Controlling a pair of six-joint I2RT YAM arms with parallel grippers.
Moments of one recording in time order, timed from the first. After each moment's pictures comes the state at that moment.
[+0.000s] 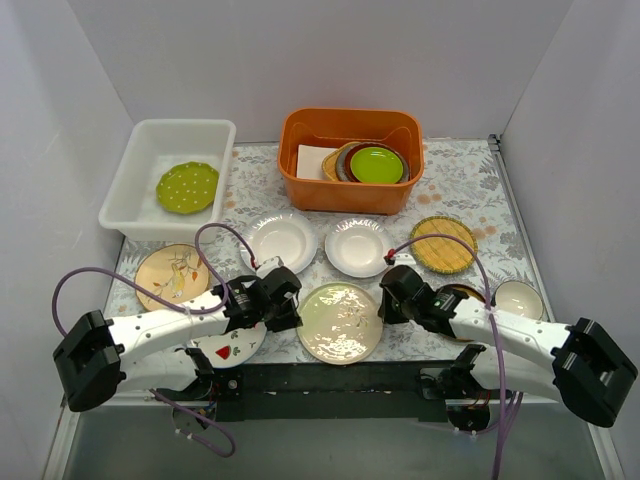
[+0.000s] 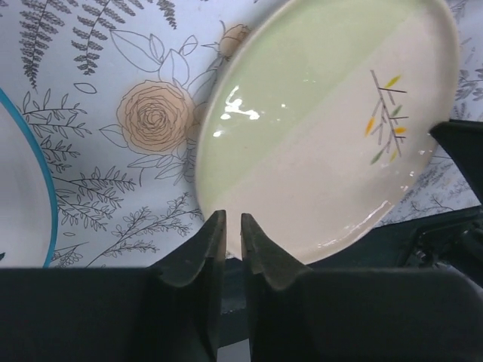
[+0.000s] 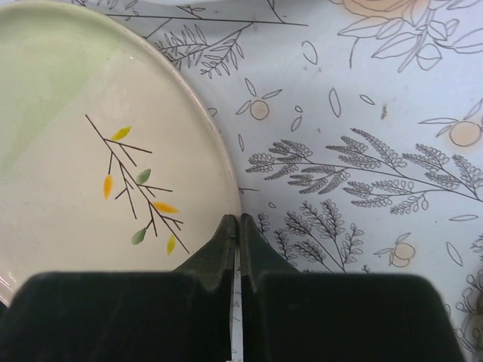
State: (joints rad) left arm -1.00 1.13 0.65 -0.55 -0.13 -1.19; right arm 0.88 1.07 0.45 -0.31 0.17 0.68
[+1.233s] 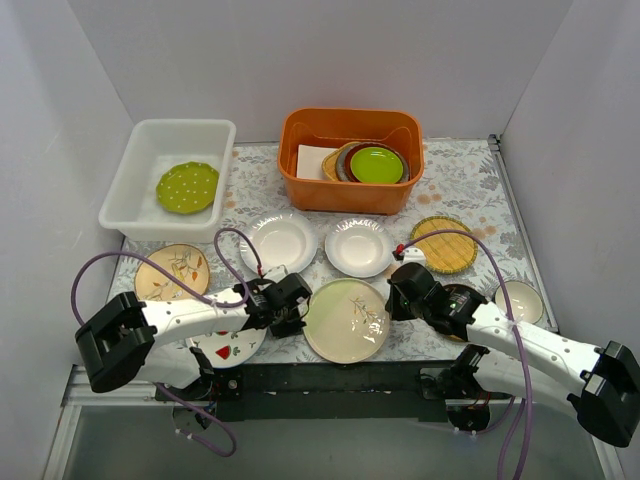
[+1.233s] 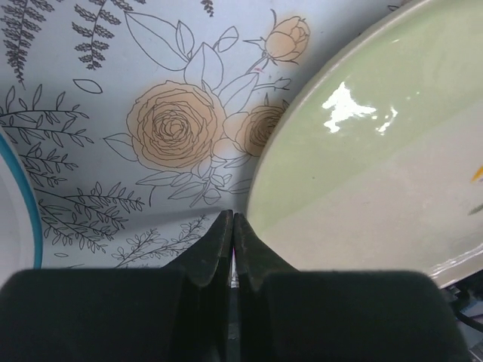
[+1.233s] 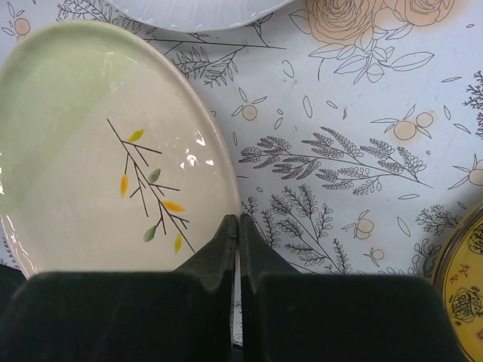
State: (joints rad) left arm -1.02 1.31 0.63 -0.49 -0.14 -1.26; right arm 0.88 0.91 0.50 -0.48 0.22 0.65
